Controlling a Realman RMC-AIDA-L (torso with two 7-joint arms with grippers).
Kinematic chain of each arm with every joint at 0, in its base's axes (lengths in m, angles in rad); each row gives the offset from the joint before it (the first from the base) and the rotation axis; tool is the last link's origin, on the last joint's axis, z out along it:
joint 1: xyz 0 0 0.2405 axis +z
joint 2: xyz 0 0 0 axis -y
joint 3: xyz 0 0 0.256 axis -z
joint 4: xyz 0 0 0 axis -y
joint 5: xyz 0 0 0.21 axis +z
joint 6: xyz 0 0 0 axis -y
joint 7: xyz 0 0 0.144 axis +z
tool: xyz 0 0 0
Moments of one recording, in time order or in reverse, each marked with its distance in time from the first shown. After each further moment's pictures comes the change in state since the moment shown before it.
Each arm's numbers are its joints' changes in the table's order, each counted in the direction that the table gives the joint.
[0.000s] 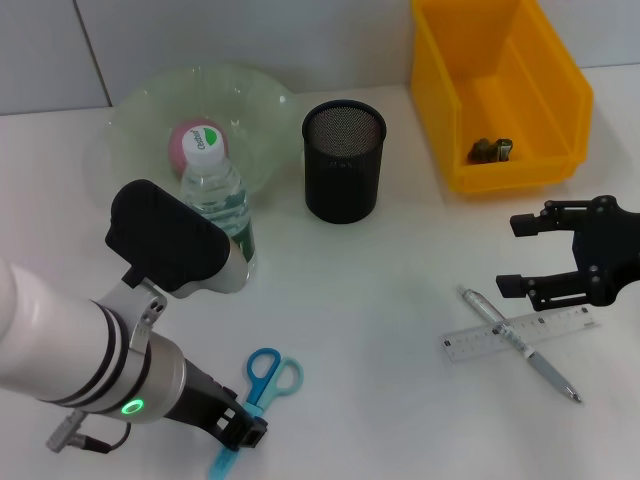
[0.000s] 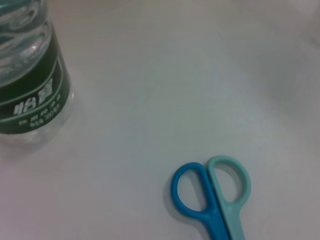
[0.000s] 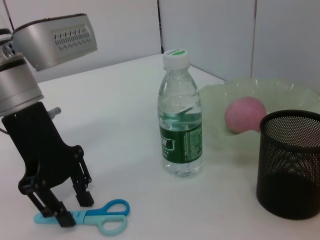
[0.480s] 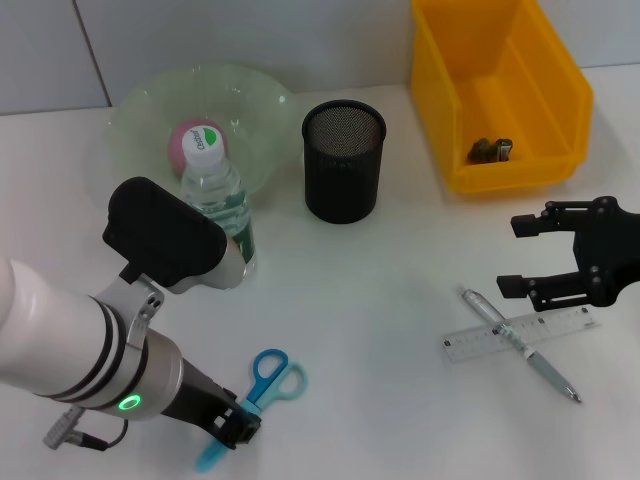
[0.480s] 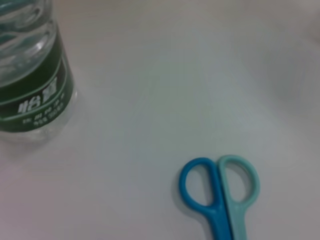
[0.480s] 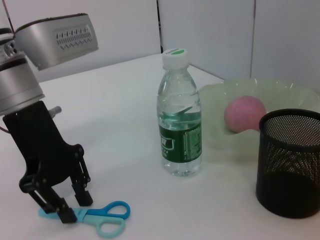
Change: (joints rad) left arm -0.014 0.000 0.016 0.016 -0.007 -0.014 0.000; right arm -0.002 0.000 -0.001 0.000 0.000 0.000 0.002
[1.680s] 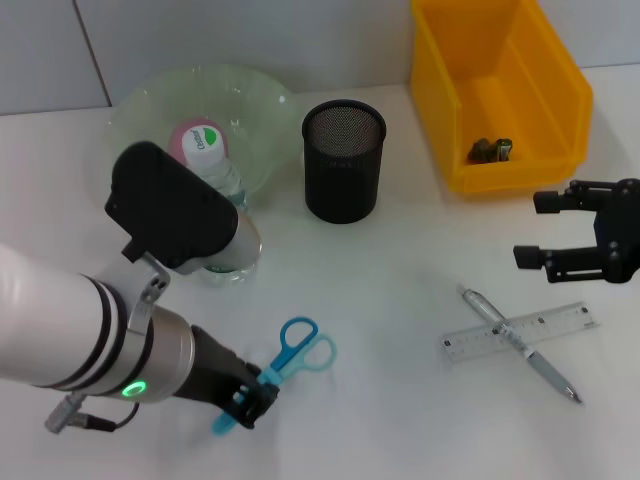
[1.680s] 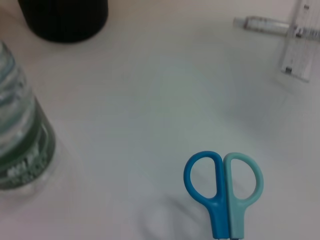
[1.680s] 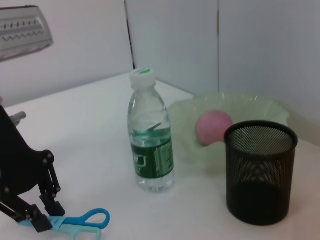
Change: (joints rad) left arm 0.023 -0.004 -0.011 -0.150 -0.002 -0.032 0.004; right arm -0.003 0.001 -0.088 -0.014 0.021 -0.008 0.016
